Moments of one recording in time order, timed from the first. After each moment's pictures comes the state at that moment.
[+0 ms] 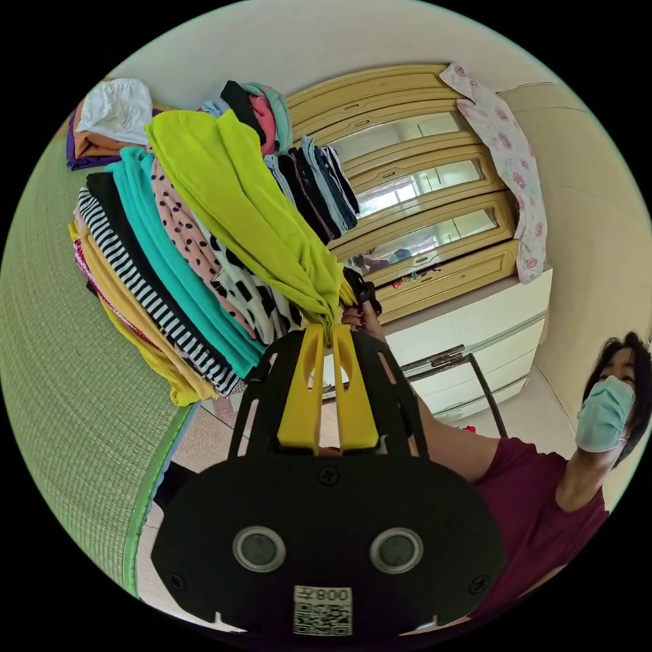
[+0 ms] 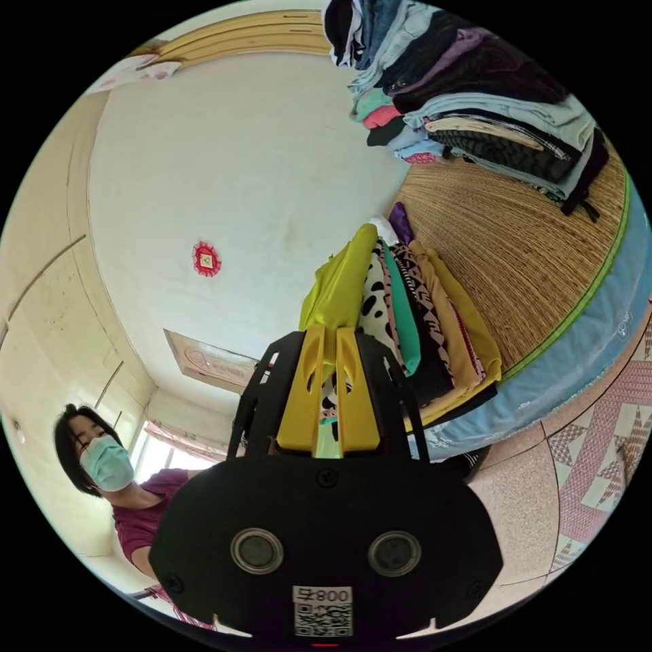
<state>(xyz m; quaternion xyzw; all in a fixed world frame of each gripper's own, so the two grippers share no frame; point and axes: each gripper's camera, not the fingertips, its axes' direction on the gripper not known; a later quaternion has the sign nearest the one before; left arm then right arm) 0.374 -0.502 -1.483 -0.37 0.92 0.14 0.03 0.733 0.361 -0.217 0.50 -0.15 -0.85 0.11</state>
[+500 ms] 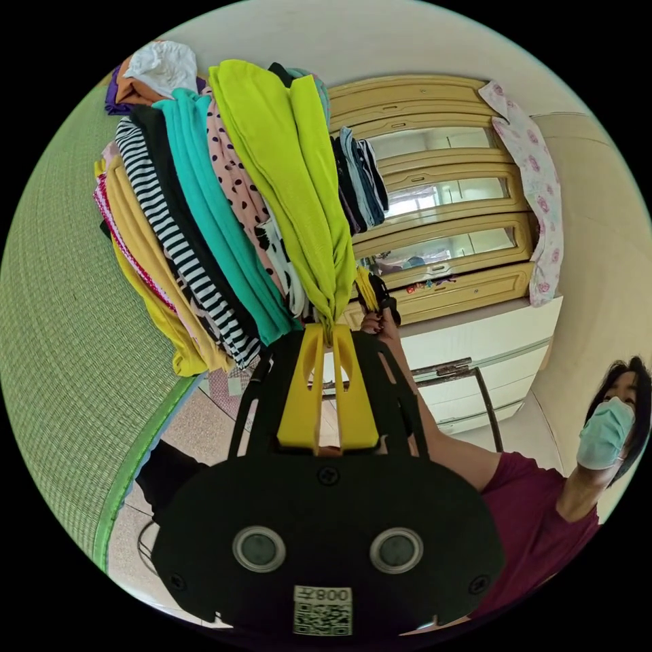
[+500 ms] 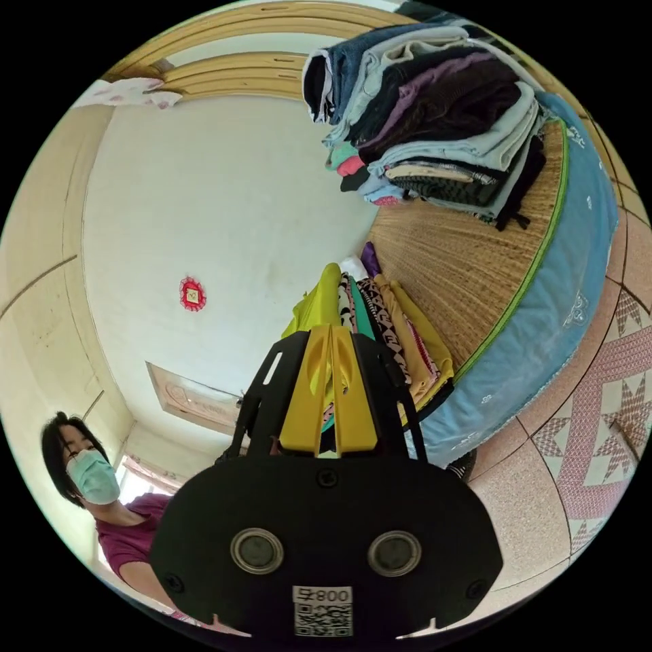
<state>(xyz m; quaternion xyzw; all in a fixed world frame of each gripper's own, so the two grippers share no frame) 0.414 -0.441 -1.515 -0.43 0.89 0.14 0.04 0.777 0.333 -0.220 0.54 -0.23 -0.80 0.09</state>
